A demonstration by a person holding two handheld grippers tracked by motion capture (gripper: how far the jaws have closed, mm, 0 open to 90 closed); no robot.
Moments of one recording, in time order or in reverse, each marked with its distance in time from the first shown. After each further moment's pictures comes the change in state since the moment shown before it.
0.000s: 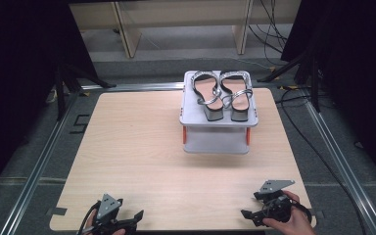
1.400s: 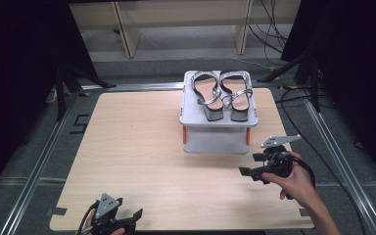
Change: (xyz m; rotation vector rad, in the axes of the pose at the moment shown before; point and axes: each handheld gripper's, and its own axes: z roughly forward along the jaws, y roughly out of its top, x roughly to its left) left arm 0.002 0.001 -0.001 -0.010 0.006 -0.005; right arm -0.036 0.097 -0.036 -0.122 -0.009 0.059
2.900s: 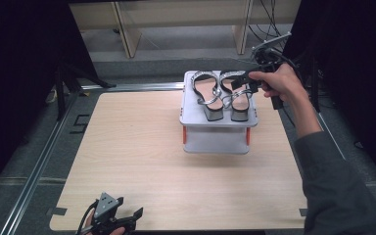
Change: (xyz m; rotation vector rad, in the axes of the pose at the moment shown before) left arm 0.000 0.003 -0.001 -0.020 -0.016 -0.023; right arm -0.062 0.229 -0.028 0.089 -0.087 0.292
